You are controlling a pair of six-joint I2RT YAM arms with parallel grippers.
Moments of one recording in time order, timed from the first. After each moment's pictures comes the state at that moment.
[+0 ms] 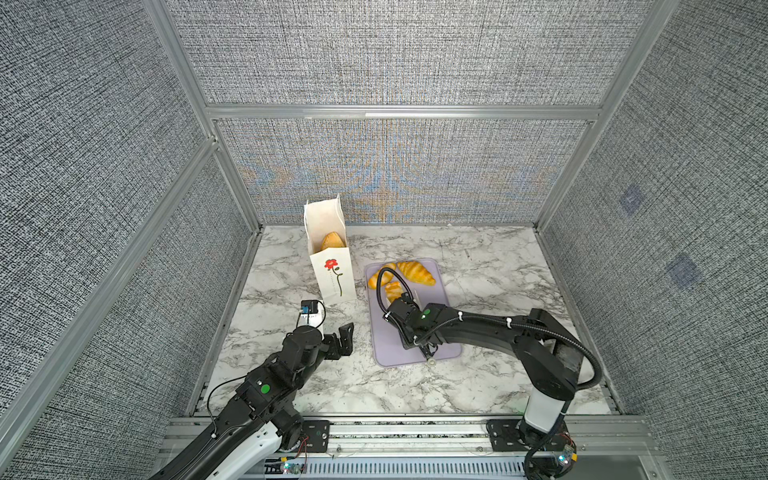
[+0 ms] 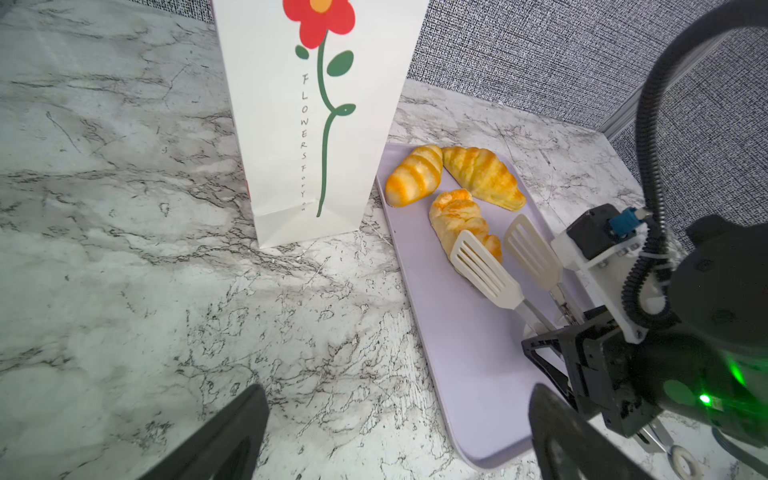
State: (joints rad) left arm -0.72 0.54 0.48 -0.49 -0.26 -0.54; right arm 0.99 1.82 1.20 -0.71 0.39 0.63
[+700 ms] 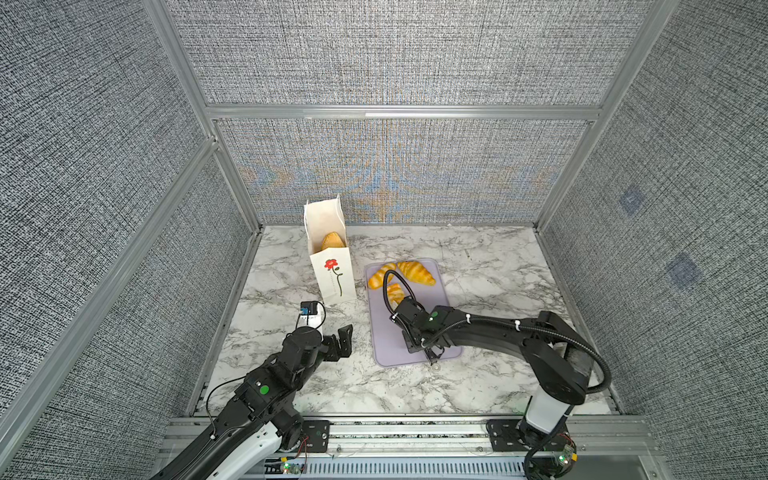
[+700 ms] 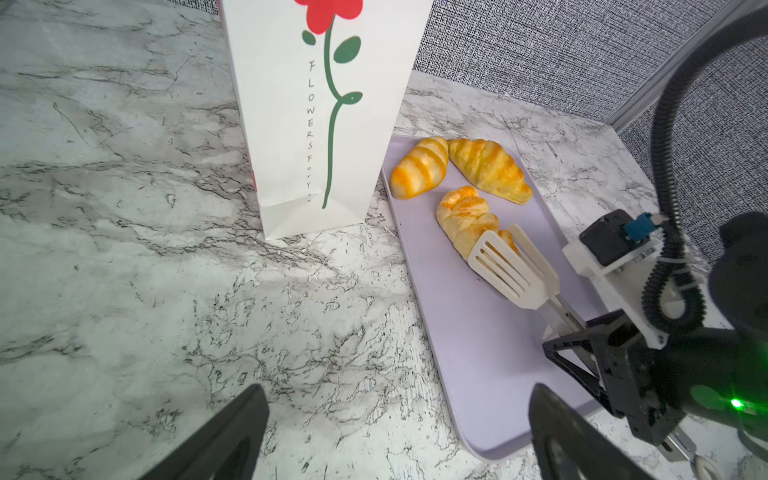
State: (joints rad) left arm -0.72 0.53 0.48 -0.51 -0.26 -0.55; right arm 0.97 1.73 1.10 -0.65 0.31 0.58
